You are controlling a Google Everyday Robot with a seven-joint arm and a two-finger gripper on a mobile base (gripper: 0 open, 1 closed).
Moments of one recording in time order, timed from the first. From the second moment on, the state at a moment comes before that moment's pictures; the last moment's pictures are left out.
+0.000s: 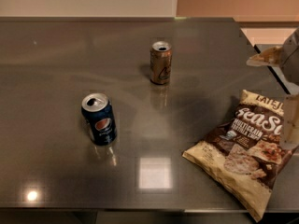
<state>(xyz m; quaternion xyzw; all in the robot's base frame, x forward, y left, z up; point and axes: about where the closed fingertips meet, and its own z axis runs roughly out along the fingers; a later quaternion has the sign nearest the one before) 0.411 -0.222 0.952 -0.72 0.68 -0.02 0.13</state>
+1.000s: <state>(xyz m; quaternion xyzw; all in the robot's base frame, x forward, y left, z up) 0.373 -0.233 0.894 -0.83 0.55 -0.01 0.12</state>
